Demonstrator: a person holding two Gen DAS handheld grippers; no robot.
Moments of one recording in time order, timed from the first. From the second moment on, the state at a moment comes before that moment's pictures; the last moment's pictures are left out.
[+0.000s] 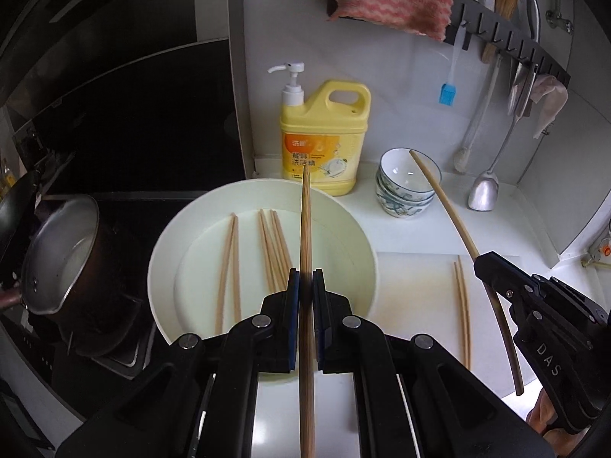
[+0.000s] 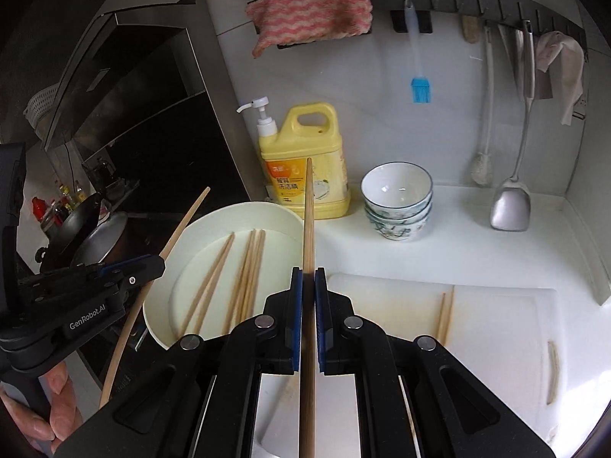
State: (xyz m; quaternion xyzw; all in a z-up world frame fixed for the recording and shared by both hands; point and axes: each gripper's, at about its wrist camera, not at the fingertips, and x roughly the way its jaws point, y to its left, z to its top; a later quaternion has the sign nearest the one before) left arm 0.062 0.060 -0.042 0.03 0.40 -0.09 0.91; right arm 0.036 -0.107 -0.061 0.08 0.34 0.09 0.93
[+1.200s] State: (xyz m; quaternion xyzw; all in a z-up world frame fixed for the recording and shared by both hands) left arm 0.189 0.133 -0.149 -0.01 0.50 -0.09 0.86; right arm 0.175 0.003 -0.156 0.07 0.47 0.13 0.87
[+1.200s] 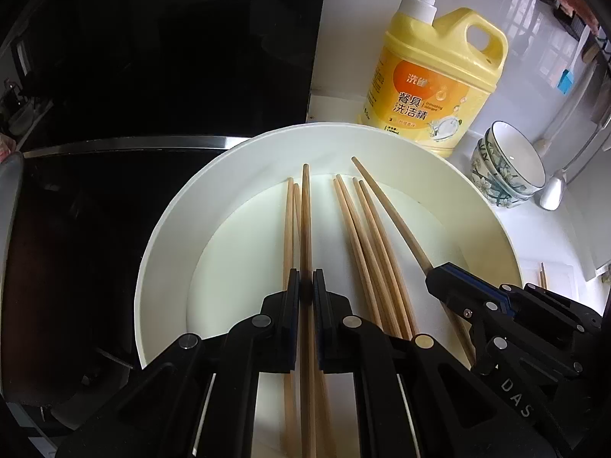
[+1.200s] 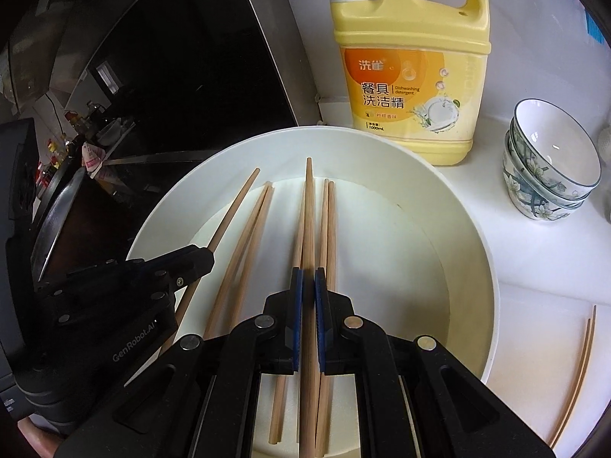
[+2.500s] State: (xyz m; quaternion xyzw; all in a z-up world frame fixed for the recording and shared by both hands) left arm 0.136 0.159 -0.111 -0.01 0.47 -0.05 0.88; right arm 0.103 -0.027 -0.125 0.09 0.45 0.07 0.89
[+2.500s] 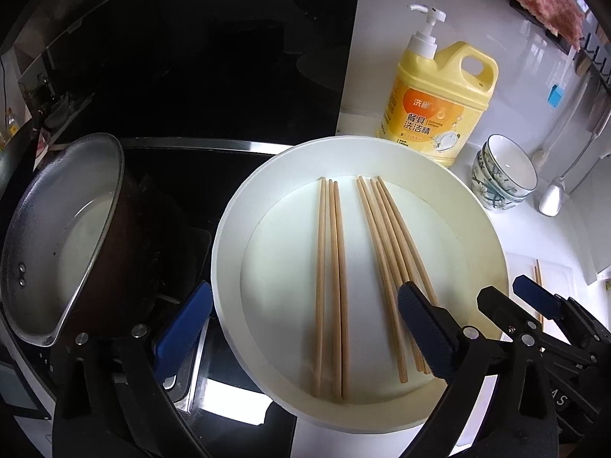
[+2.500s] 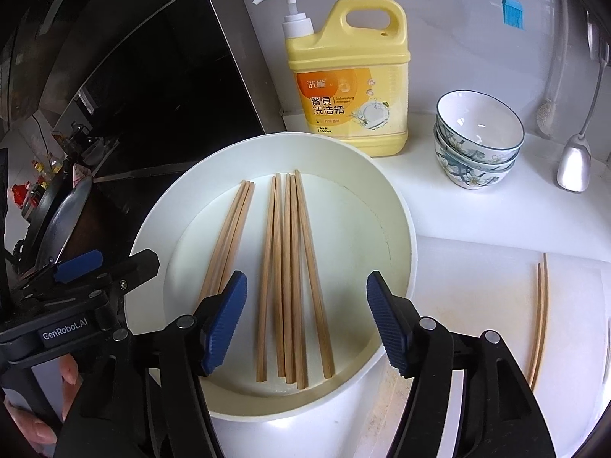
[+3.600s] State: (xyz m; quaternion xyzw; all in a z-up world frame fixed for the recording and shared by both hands) left arm 0.026 -0.048 -0.097 0.00 0.46 -0.14 0.88; right arm -0.082 -0.274 -0.144 0.13 0.41 -0.07 0.90
